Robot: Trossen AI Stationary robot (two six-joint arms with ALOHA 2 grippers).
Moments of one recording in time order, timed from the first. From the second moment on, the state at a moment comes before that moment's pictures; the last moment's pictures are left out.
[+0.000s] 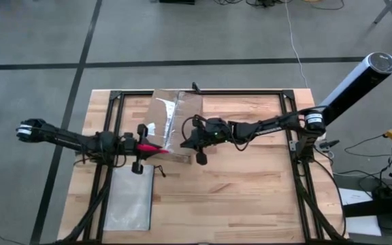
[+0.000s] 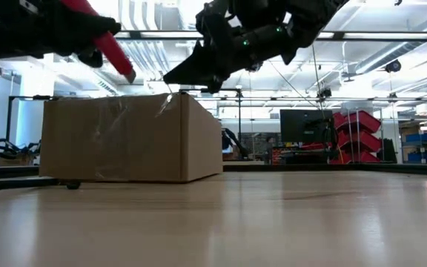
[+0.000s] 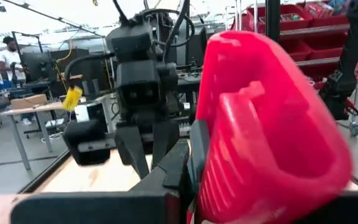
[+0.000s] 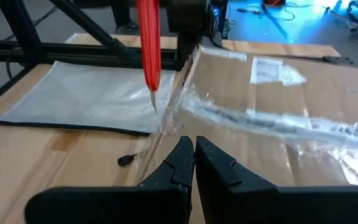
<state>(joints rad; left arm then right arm) -0.14 0.68 0.14 0.65 -0.07 0.11 -0.09 1.83 1.14 0.37 -0.18 -0.07</state>
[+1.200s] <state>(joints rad) -0.14 0.77 0.17 0.63 -0.09 0.17 -0.11 1.84 1.13 0.32 -0.18 -0.05</state>
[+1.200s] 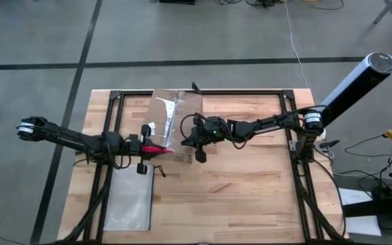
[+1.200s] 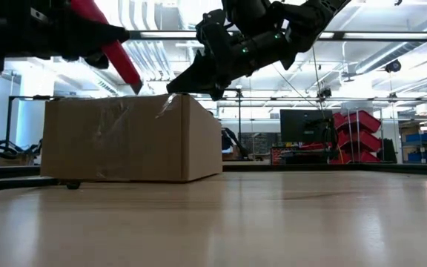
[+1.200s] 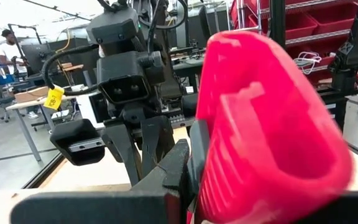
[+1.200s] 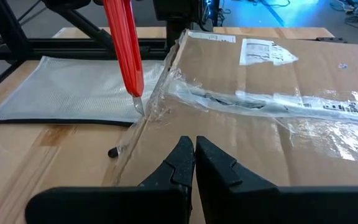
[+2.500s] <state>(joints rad) -0.14 0.72 0.39 0.03 -0.19 0.26 -0.16 1.84 1.08 0.30 -0.17 0.01</state>
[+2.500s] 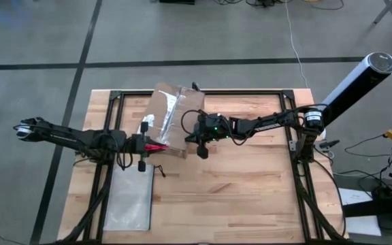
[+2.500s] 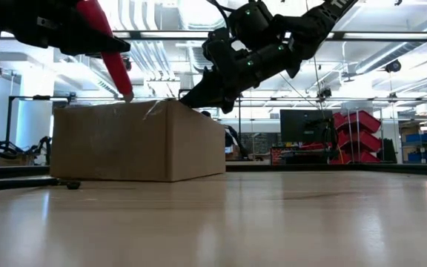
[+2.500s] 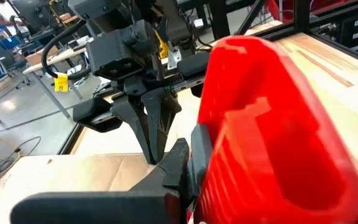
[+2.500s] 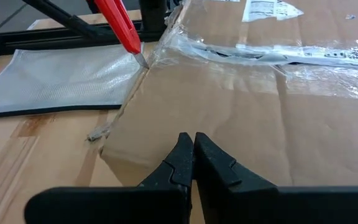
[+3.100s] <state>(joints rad) -0.14 0.78 0.40 0.07 -0.19 0.25 -0.07 1.84 1.15 0.36 -0.16 -0.06</state>
